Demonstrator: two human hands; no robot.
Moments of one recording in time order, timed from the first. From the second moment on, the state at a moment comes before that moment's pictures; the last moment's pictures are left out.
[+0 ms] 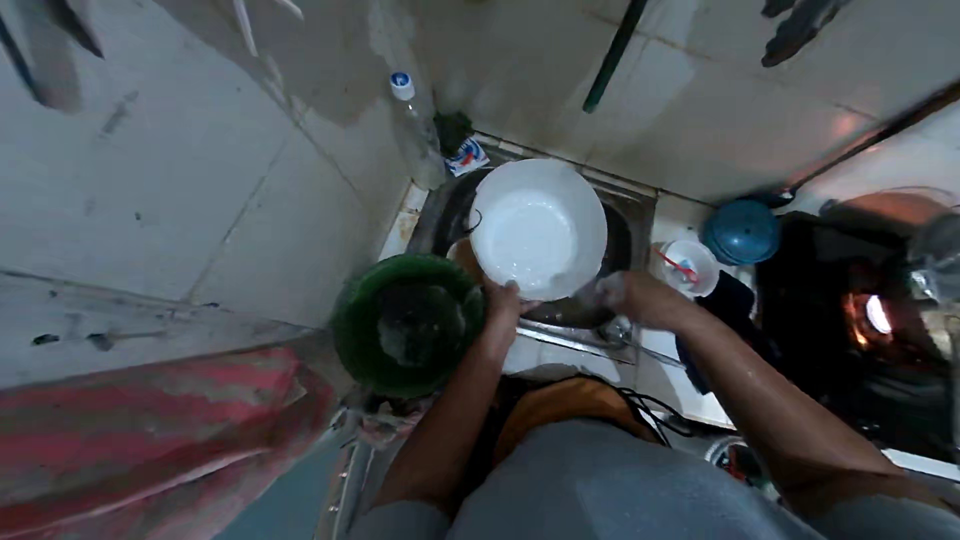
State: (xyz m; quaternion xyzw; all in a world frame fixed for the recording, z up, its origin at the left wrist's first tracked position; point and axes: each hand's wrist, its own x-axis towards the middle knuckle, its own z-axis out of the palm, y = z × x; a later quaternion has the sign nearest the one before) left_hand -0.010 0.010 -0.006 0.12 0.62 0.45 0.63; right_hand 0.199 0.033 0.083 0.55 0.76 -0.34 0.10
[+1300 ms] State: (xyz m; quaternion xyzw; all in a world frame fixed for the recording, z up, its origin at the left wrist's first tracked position) left_hand -0.003 0.006 -0.022 0.10 0.61 0.38 0.69; right_hand 0.316 0.057 0.065 0.79 0.55 -0.26 -0.03
